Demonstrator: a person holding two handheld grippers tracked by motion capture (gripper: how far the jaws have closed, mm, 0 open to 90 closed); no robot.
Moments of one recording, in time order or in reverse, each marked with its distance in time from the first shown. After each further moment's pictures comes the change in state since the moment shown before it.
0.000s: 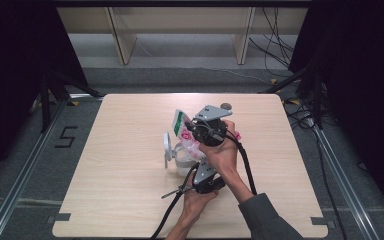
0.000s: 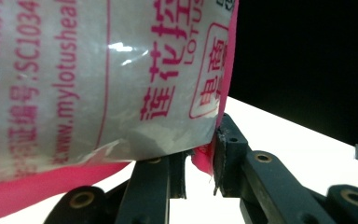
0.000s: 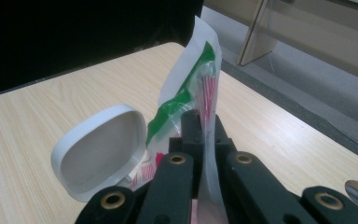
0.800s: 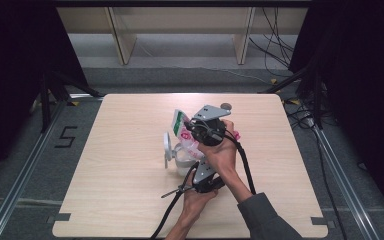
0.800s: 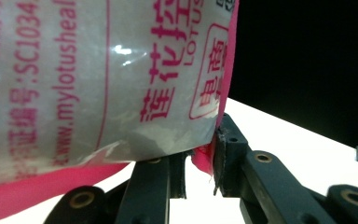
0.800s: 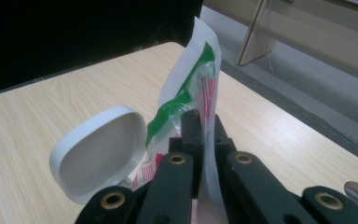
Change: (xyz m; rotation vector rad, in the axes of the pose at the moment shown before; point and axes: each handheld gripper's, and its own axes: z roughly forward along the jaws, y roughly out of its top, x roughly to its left) left arm 0.002 0.000 0.001 -0.005 0.001 -0.006; right arm 0.003 0.000 0.003 -0.004 -0.008 0.024
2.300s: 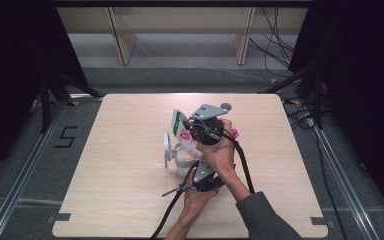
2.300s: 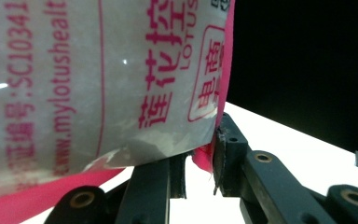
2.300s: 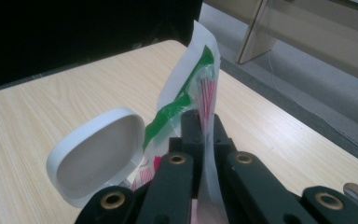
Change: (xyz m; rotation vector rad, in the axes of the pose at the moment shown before) left arm 0.002 0.004 0.002 -0.009 -0.014 0.006; right arm 0.000 0.003 0.003 0.003 -0.001 -0.010
